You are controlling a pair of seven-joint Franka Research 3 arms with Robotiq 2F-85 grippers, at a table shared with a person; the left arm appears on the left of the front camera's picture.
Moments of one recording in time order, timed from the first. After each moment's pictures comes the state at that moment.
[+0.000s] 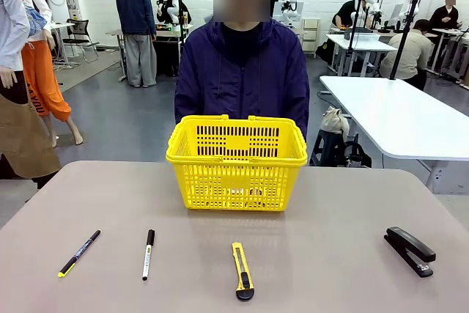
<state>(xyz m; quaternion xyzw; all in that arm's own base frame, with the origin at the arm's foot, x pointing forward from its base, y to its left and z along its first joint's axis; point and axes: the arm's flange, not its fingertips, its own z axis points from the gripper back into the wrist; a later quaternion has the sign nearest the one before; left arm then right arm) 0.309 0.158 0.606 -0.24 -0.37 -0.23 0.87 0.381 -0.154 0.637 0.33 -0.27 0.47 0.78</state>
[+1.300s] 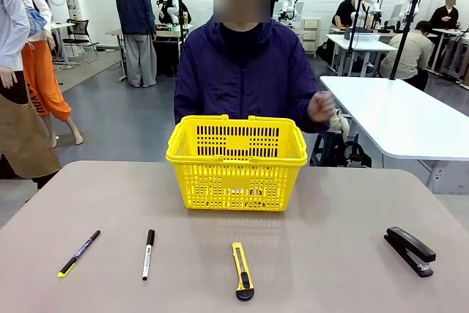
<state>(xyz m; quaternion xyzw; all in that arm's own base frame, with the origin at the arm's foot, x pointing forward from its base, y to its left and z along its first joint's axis) 0.309 0.158 0.606 -0.24 -0.37 -0.23 0.87 0.388 -0.180 0.643 0.30 -0.30 0.53 0.73</state>
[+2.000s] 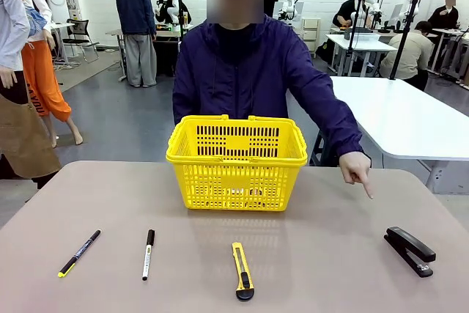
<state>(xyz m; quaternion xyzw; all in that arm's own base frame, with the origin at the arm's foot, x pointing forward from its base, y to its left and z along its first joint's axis) 0.309 0.158 0.606 -0.24 -0.37 -0.23 0.87 0.388 -0.179 0.643 0.30 -0.30 0.53 0.73</state>
